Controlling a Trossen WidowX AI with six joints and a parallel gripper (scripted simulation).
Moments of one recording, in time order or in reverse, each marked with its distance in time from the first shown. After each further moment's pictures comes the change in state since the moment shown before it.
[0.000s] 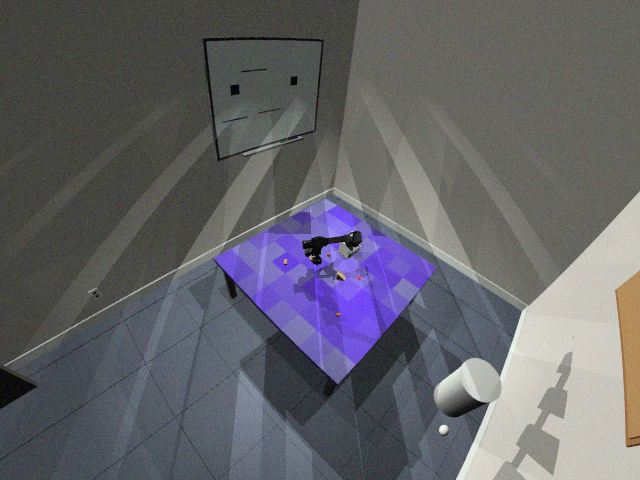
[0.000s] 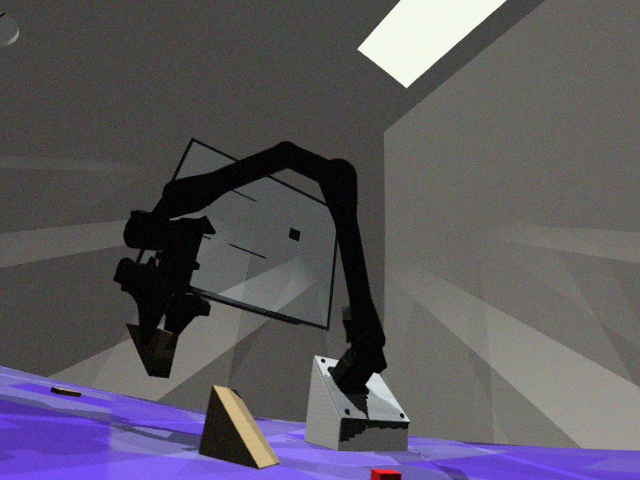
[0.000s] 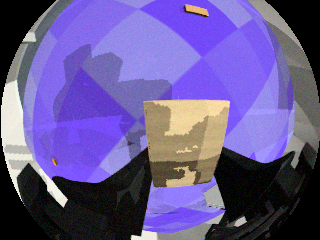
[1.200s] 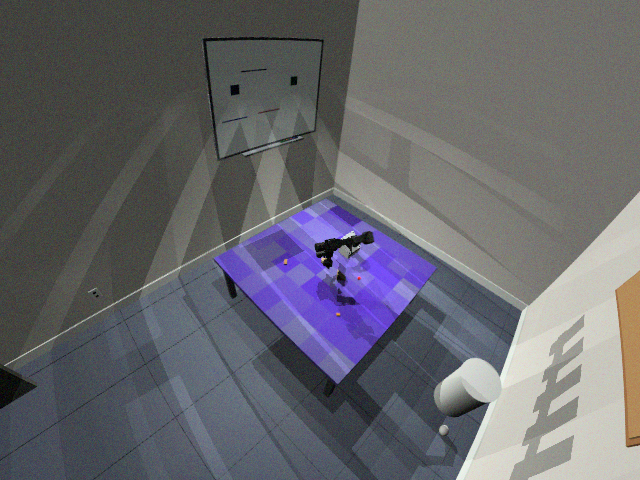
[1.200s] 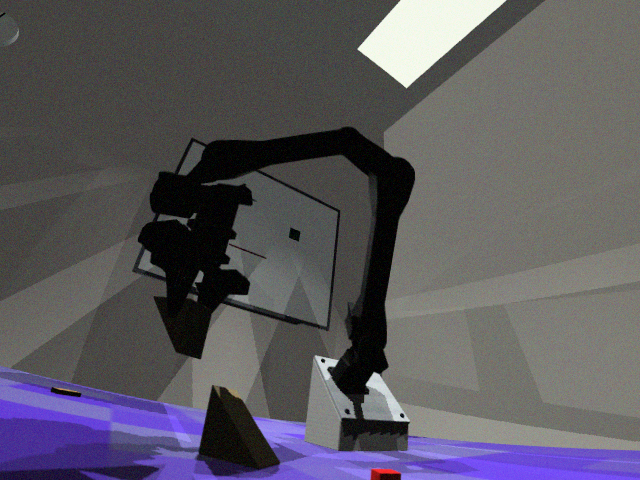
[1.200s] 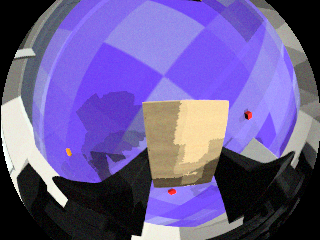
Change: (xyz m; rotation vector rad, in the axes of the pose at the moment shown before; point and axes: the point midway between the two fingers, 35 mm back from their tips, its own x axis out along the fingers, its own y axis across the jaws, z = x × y) arm -0.034 0.053 -0.077 0.156 -0.003 0.047
